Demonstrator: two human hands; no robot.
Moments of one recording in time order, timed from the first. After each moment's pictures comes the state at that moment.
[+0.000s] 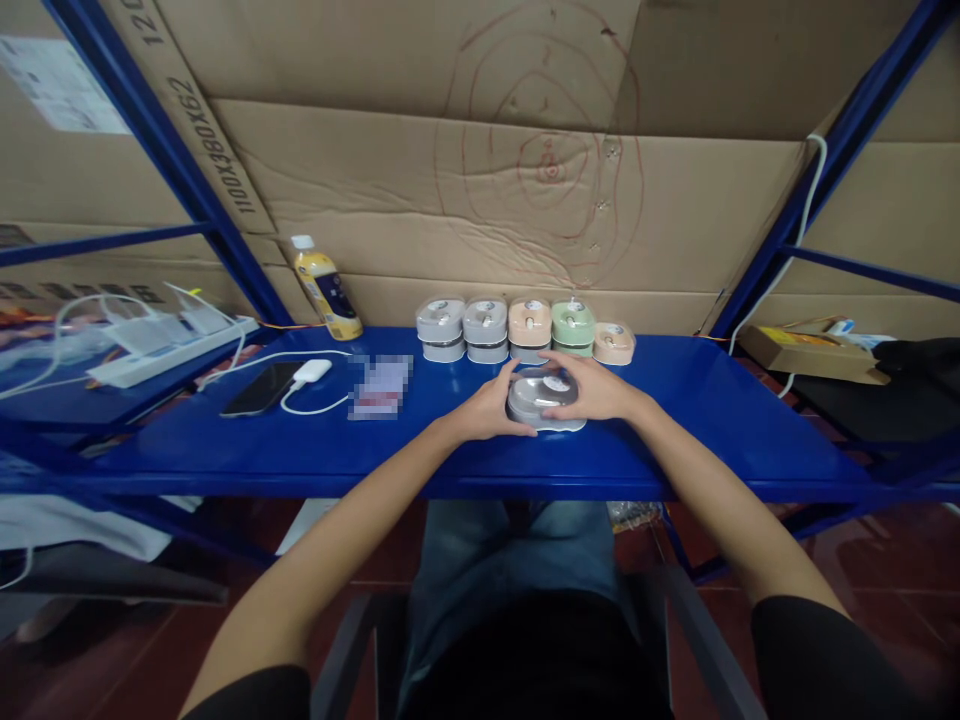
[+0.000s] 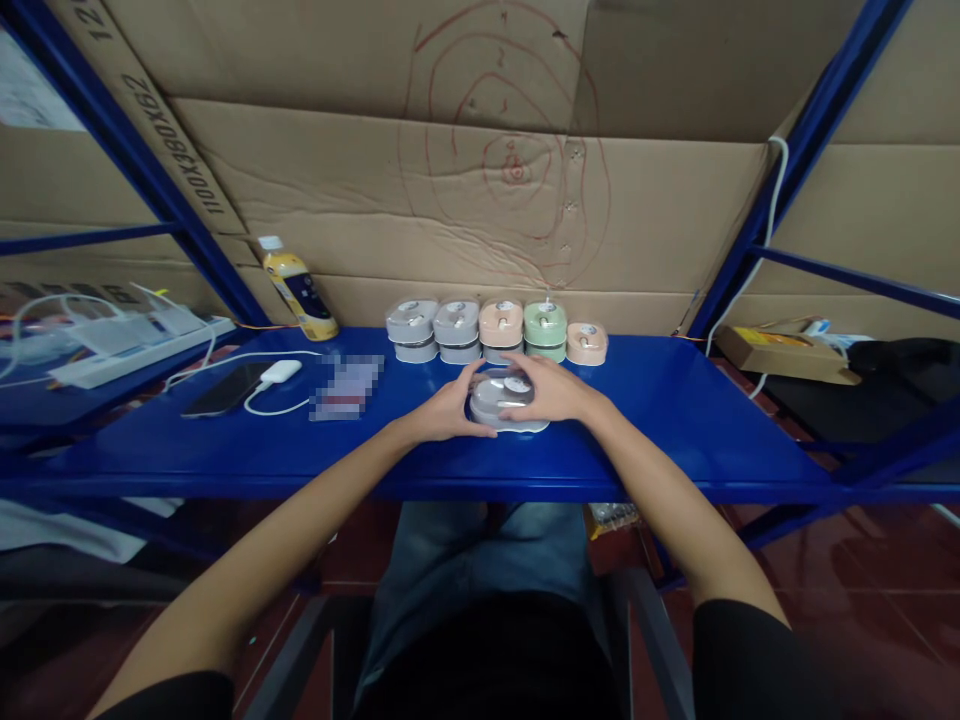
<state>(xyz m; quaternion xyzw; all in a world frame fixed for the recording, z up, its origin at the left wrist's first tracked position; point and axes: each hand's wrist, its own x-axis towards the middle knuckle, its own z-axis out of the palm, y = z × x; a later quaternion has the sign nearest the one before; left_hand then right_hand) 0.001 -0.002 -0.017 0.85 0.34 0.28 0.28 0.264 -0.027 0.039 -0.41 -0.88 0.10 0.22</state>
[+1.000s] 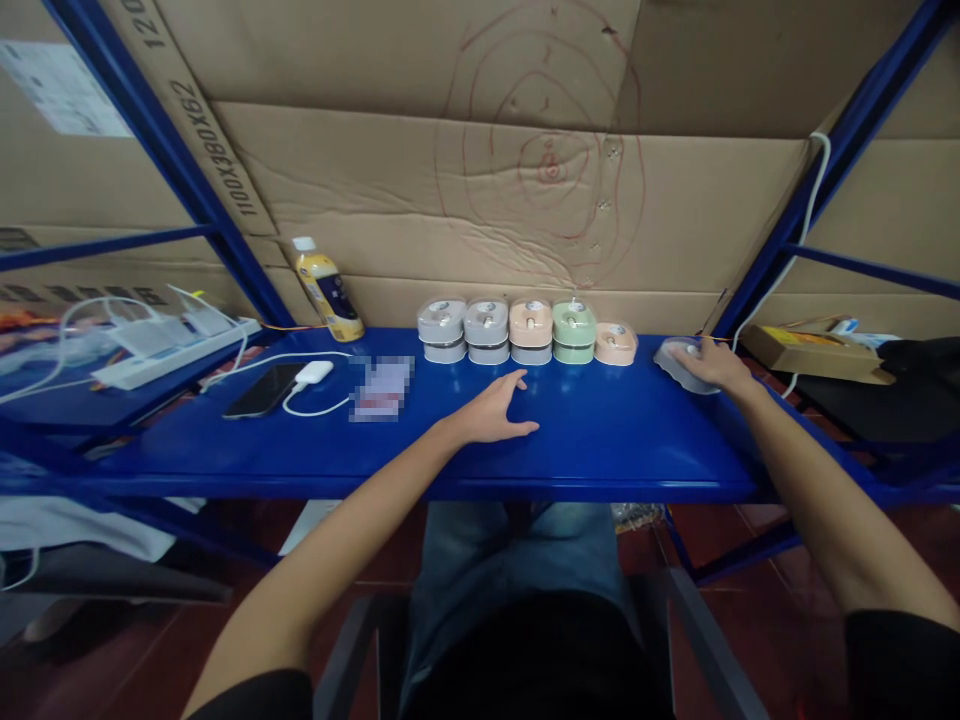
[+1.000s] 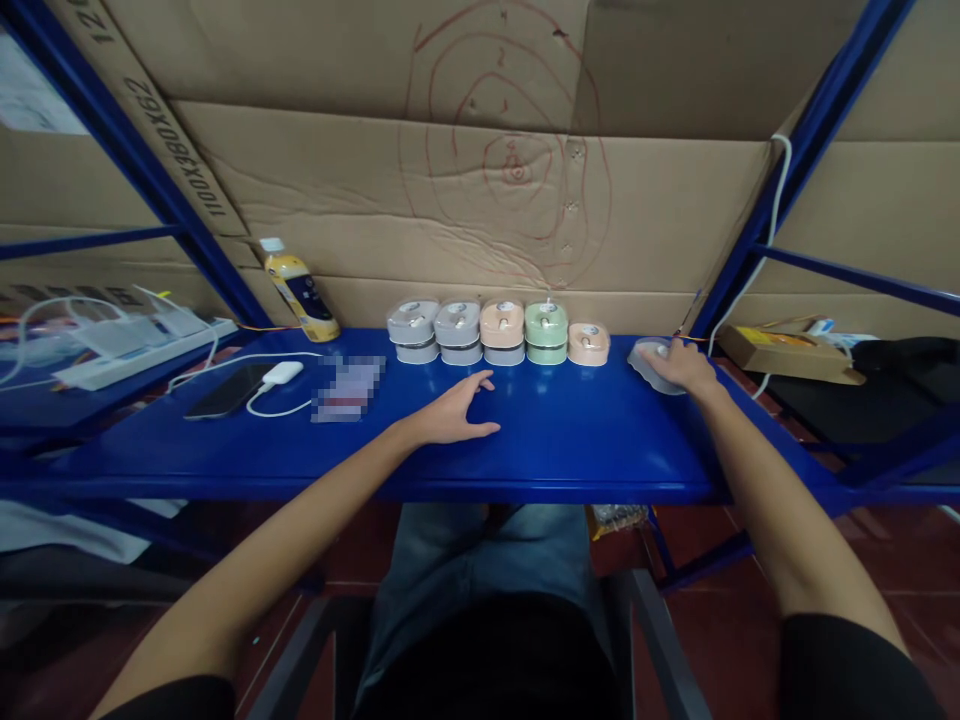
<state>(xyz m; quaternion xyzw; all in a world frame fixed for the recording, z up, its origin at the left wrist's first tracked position) 0.002 -0.003 -0.018 0.87 0.37 0.23 0.23 0.480 0.020 0.023 -0.83 -0.53 0.03 0.19</state>
